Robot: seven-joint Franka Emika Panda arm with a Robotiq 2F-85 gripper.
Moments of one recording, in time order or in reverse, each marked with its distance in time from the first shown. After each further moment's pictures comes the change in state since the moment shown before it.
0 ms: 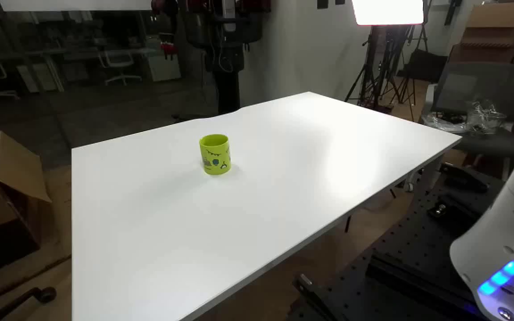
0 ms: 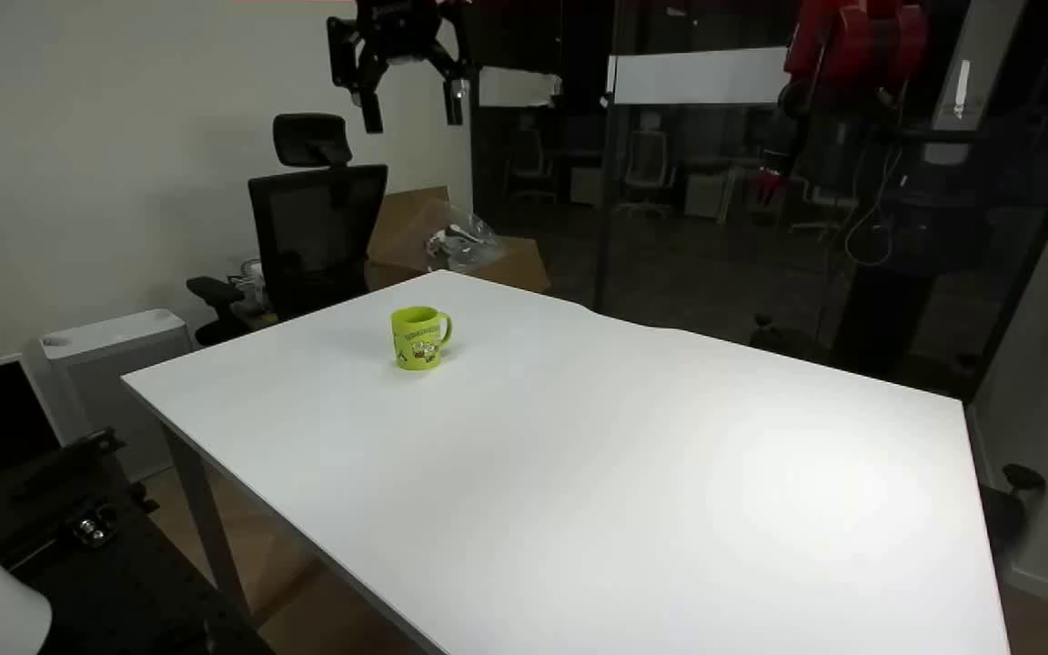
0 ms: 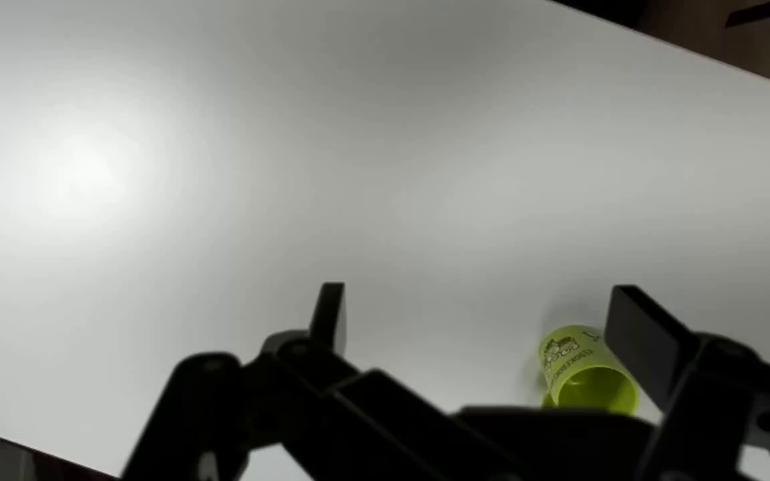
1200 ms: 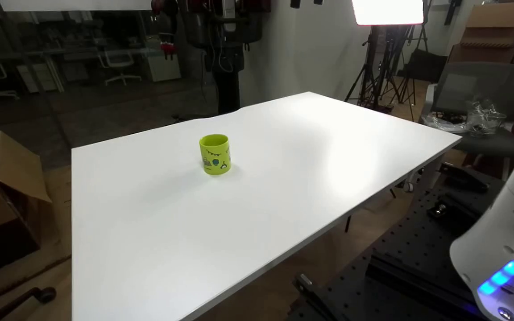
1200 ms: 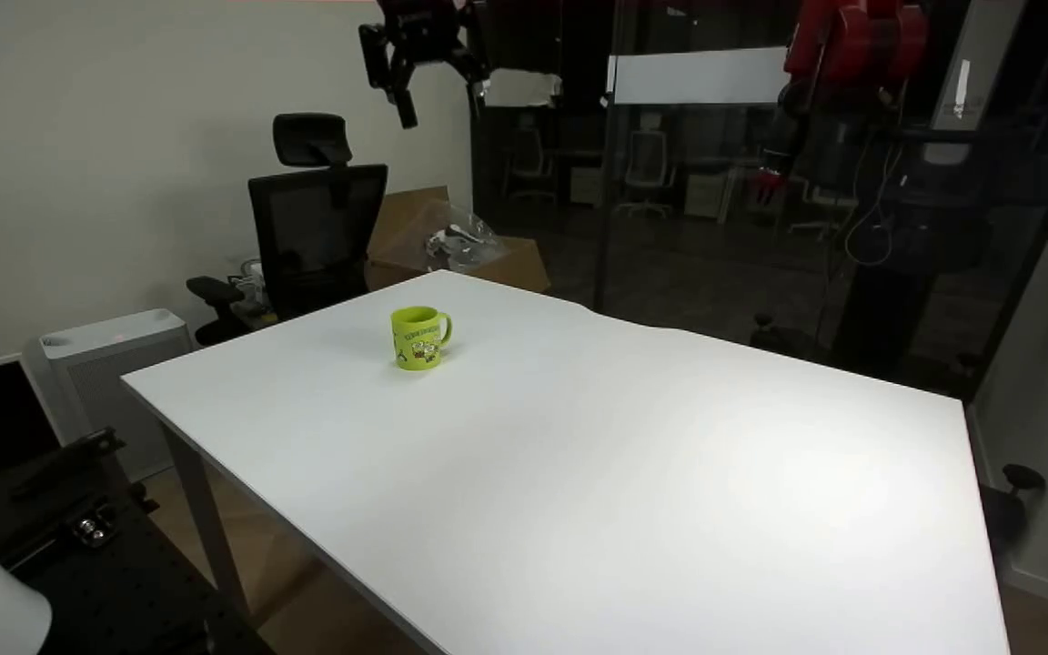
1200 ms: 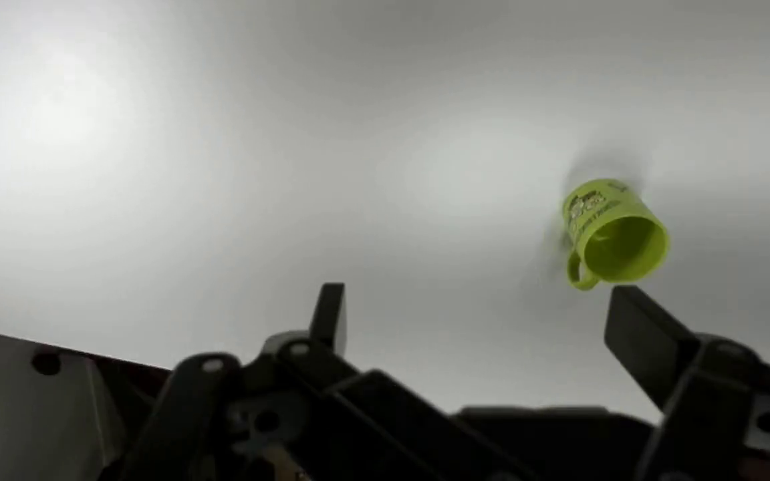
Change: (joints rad) arm 0.000 0.031 0.004 -0.026 0.078 0.274 0.096
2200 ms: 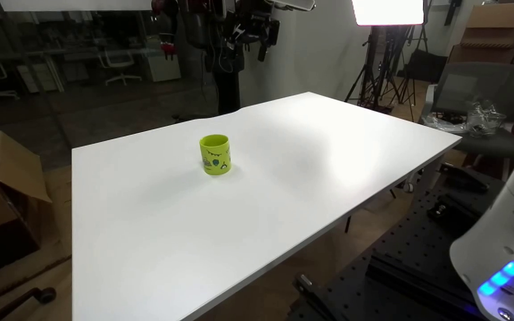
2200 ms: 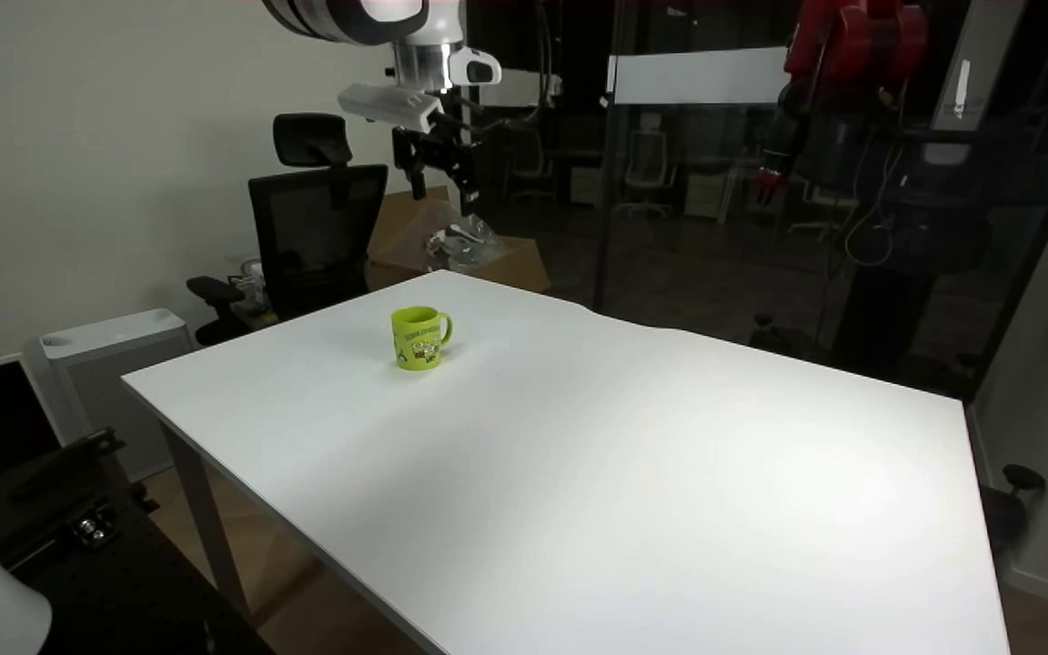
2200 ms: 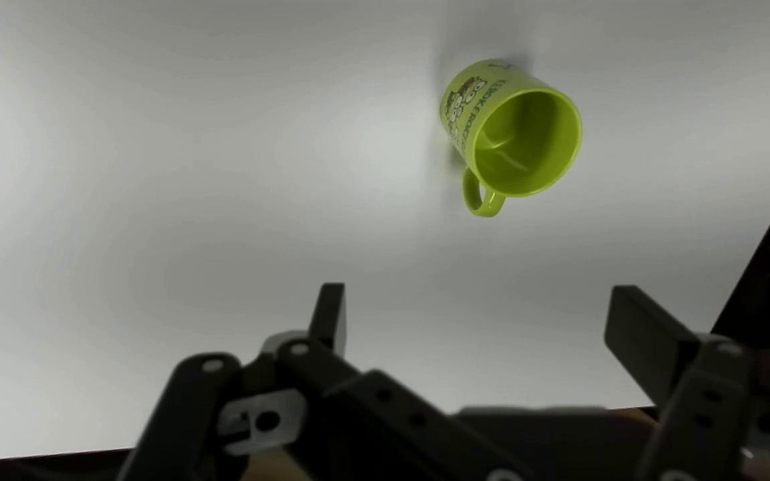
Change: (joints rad) arm 0.052 0.393 0.086 0.118 0.306 0.271 0.085
